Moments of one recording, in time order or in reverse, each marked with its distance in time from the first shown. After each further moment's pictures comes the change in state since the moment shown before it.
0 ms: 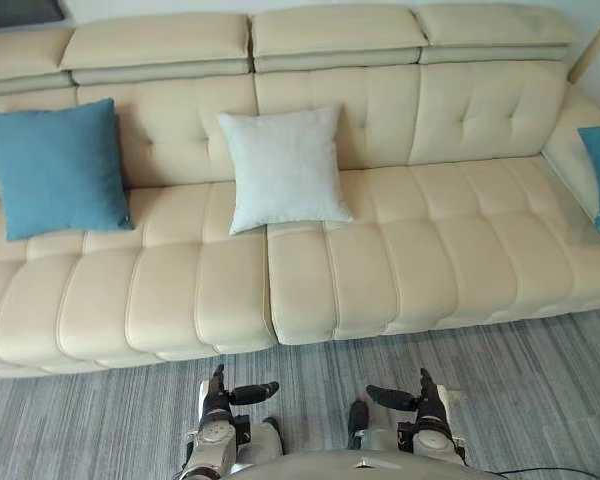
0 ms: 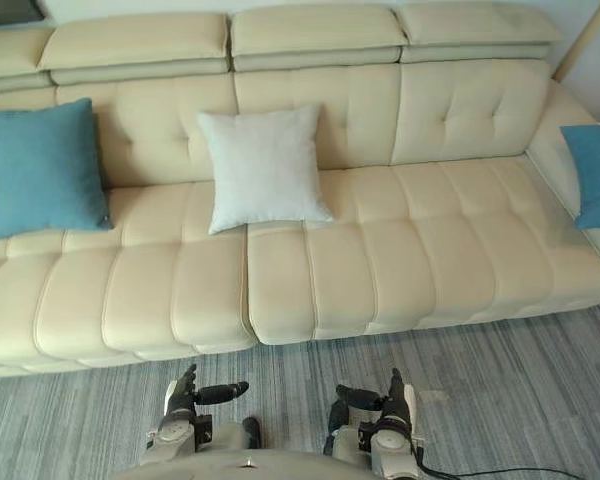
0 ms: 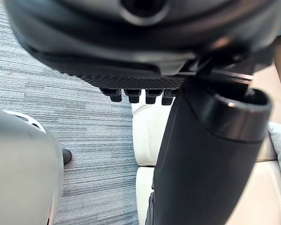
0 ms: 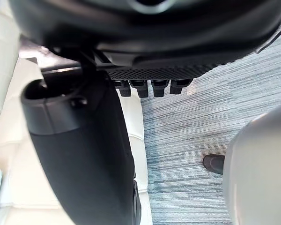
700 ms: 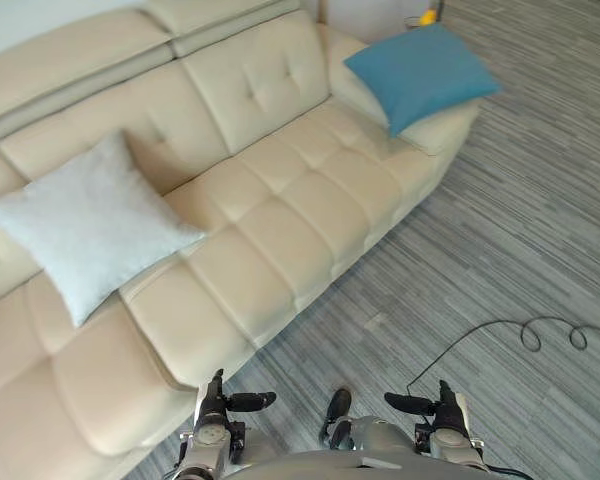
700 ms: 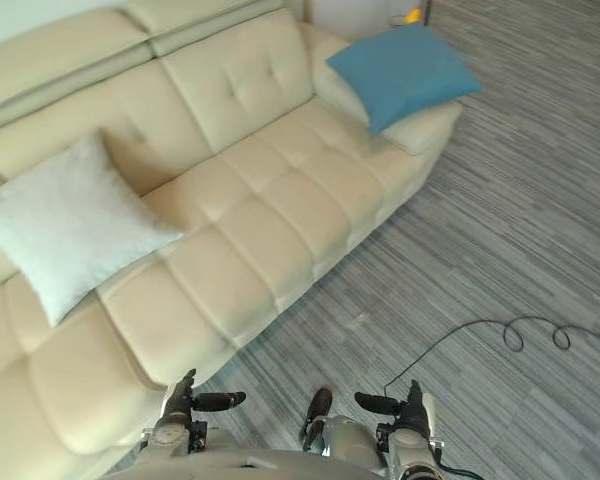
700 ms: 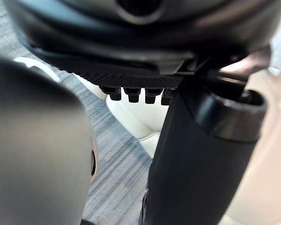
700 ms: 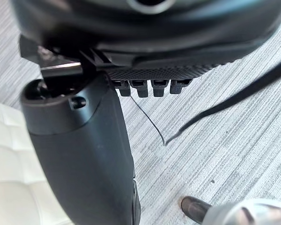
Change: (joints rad) left arm 0.000 0.047 -0.042 0.054 0.036 0.016 -0.024; right arm -0.093 -0.101 -0.058 0.194 0.037 0.004 -0.003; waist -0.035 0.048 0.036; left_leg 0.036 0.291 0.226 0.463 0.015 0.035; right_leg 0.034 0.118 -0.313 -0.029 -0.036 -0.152
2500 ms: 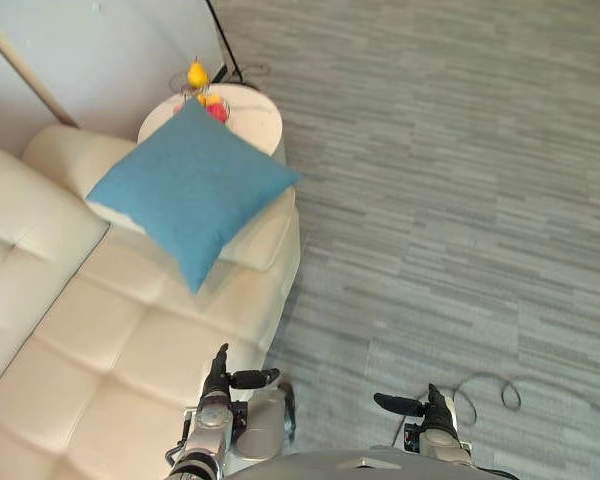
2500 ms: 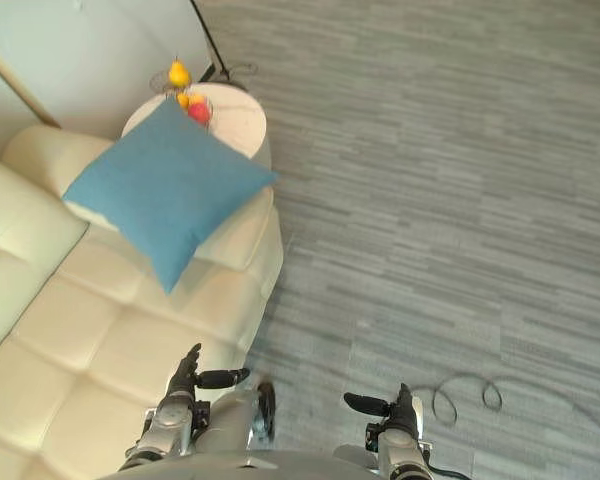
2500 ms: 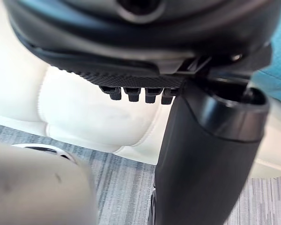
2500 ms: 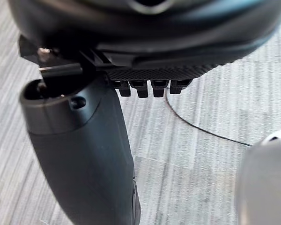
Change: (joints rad) left arm -0.028 0.027 -0.012 -0.059 0.037 -0.015 -0.009; right arm -0.003 0.051 -0.005 0.011 0.008 0.014 0.004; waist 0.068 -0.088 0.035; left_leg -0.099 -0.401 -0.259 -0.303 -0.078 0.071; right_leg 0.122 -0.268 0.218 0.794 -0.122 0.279
